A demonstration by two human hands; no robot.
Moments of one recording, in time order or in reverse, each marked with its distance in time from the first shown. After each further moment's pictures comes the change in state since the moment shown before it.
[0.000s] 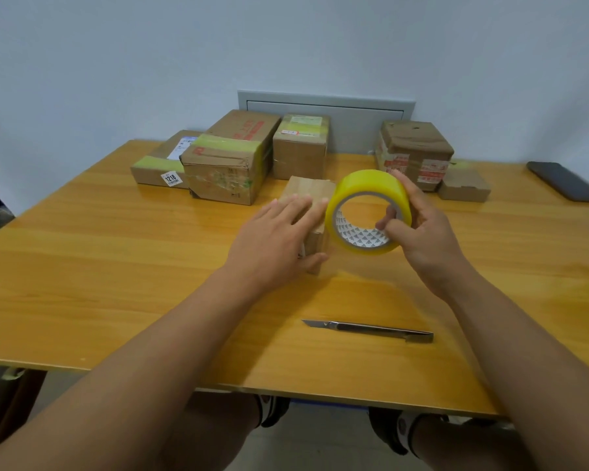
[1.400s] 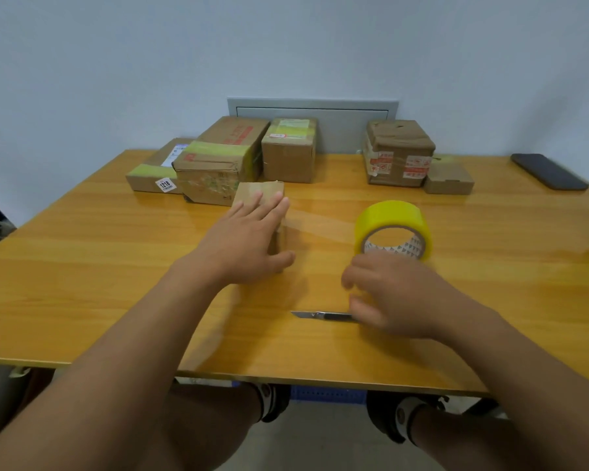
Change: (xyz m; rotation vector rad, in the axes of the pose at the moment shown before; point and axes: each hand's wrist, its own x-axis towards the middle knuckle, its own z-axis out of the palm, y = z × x) left_hand -0.004 -0.009 -0.037 -0.066 -0.375 -0.113; right_hand -0.062 -0.023 -0.003 -1.054 -0.512 -0.496
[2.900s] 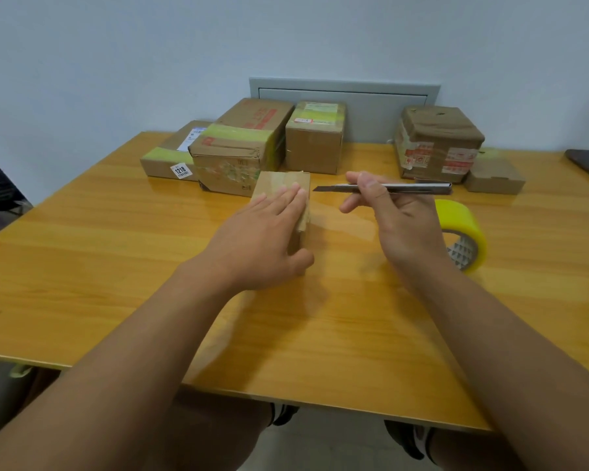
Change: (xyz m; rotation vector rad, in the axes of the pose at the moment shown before) left_hand -0.001 -0.009 0.002 -0.043 0.037 0.011; right_hand 0.086 -0.010 0.001 1.135 0.657 0.434
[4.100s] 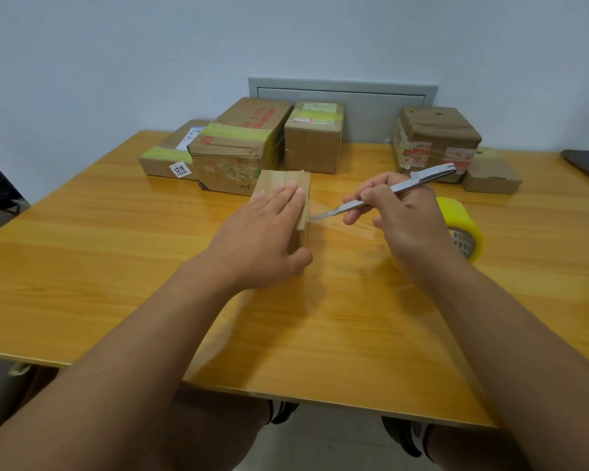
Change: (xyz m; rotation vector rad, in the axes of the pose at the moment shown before) left_hand -0.001 0.004 0.000 0.013 0.012 -0.016; right_hand 0.001 -0.016 -0.006 -0.042 -0.060 0.158
